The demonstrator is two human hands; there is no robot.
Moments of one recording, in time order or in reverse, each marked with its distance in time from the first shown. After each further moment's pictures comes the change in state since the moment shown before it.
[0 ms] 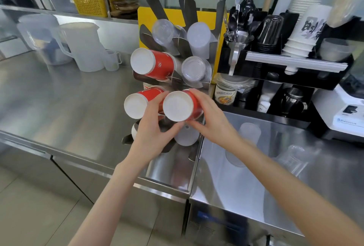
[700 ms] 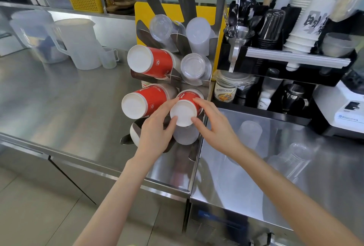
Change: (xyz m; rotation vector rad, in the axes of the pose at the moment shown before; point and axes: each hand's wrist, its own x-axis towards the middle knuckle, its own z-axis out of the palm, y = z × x) left_hand 0.010 -0.014 0.016 0.241 0.012 0.037; right_hand -0.017 0.000 0.006 0.095 0.033 0.155
